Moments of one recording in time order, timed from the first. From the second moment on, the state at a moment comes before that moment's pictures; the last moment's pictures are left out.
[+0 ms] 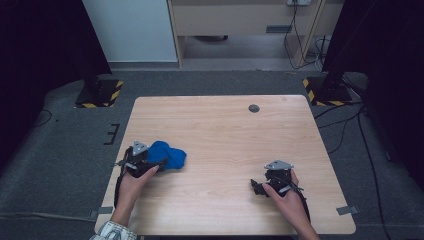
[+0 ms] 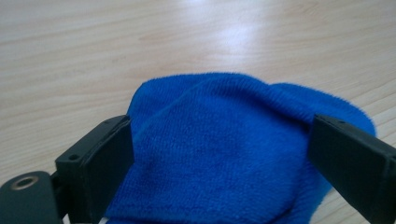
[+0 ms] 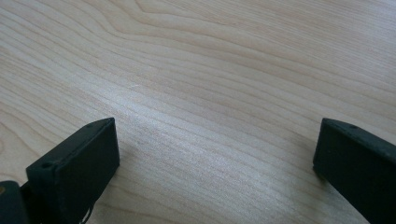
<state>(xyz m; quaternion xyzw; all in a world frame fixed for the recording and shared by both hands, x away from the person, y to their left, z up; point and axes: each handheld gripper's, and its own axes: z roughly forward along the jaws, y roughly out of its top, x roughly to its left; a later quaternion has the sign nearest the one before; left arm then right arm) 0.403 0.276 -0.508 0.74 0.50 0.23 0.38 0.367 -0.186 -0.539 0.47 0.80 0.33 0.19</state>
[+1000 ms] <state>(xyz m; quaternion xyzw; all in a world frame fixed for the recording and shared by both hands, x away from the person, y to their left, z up) 0.410 0.284 -0.527 0.75 0.51 0.11 0.40 0.367 -0.186 -0.539 0.47 0.80 0.33 0.19</state>
